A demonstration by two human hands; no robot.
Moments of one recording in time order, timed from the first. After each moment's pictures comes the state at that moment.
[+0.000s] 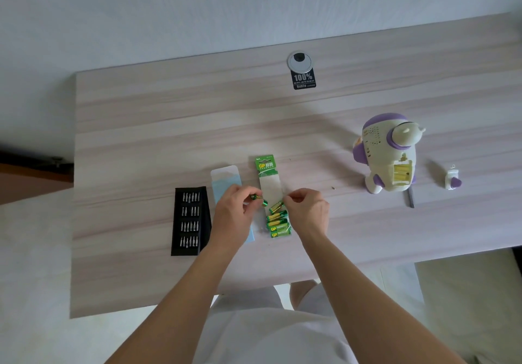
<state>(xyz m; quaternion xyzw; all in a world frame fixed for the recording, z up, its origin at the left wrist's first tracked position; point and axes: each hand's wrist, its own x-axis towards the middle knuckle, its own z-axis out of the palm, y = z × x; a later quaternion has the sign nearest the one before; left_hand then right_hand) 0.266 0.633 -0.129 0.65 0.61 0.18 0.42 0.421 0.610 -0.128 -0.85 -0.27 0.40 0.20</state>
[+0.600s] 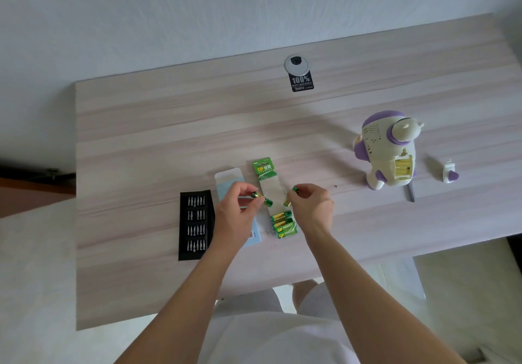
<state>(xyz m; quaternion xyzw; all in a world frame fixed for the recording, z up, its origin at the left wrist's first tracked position) 0.259 0.635 -0.114 0.54 0.62 0.26 0.51 0.413 0.614 -0.118 -0.86 -0.20 0.39 0.26</state>
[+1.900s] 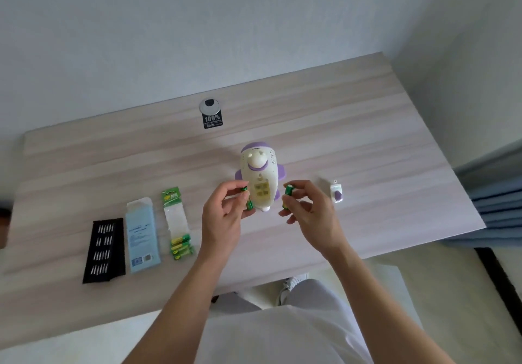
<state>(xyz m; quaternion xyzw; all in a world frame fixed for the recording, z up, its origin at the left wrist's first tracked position) 0.505 0.585 -0.033 0.48 0.55 0.40 0.55 0.673 0.540 -0.034 -0.65 -0.37 0.47 0.47</state>
